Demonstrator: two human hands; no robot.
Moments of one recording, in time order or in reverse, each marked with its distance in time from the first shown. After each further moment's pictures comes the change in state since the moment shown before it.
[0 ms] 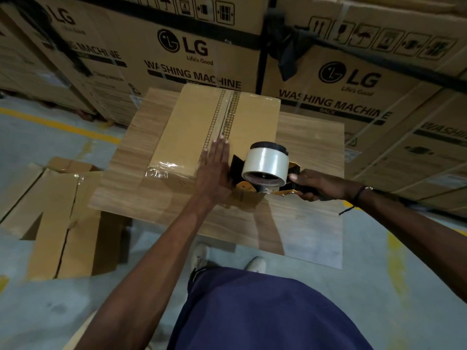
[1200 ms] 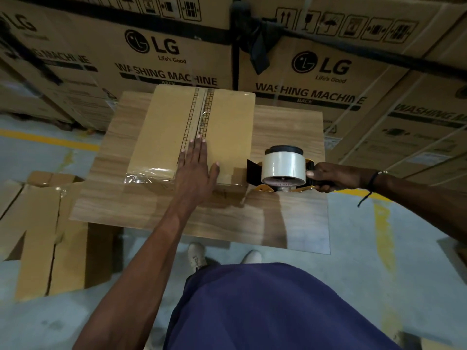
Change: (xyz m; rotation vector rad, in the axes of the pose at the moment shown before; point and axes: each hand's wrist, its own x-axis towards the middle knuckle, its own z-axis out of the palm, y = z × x) left_hand -0.001 0.008 -0.001 -0.049 0.096 -0.037; right_hand -0.051 0.054 -0.052 -0.077 0.017 0.083
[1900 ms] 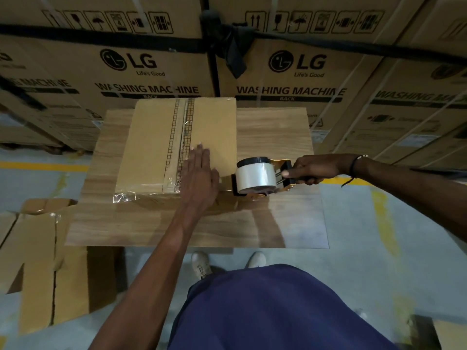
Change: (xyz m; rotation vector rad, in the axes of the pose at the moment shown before) left_hand 0.012 0.040 0.000 -0.059 -0.017 0.033; right_hand 0.000 -0.030 -0.001 -0.210 0.029 0.153
